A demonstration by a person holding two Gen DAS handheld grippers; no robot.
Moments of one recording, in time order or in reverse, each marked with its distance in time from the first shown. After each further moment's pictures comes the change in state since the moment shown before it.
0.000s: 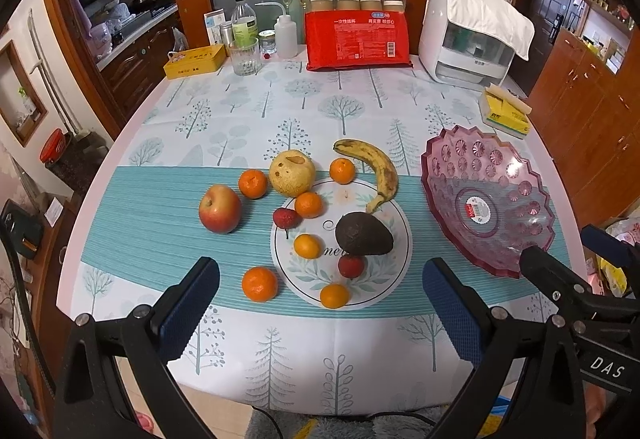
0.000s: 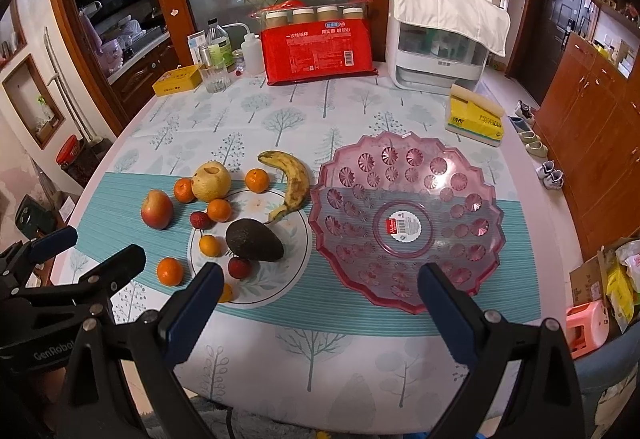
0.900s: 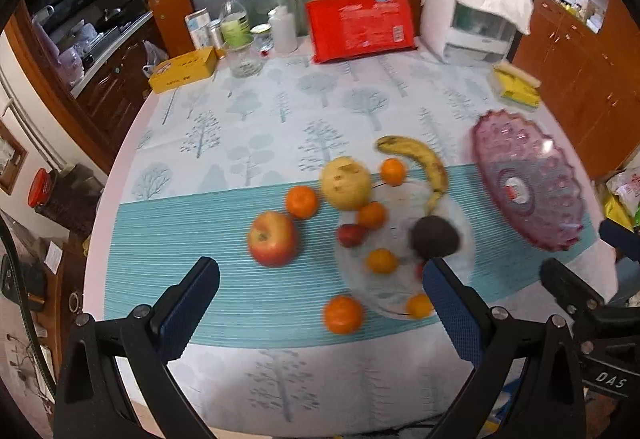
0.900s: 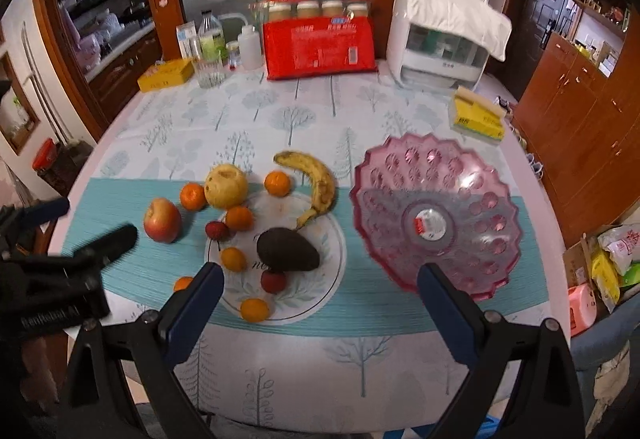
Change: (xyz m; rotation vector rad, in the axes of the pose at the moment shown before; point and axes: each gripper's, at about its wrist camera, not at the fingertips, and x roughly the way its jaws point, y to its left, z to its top) left arm 0.049 0.099 0.042 0.152 0.059 -0.036; right arm 0.035 0.091 0.008 0.033 0.049 -0.122
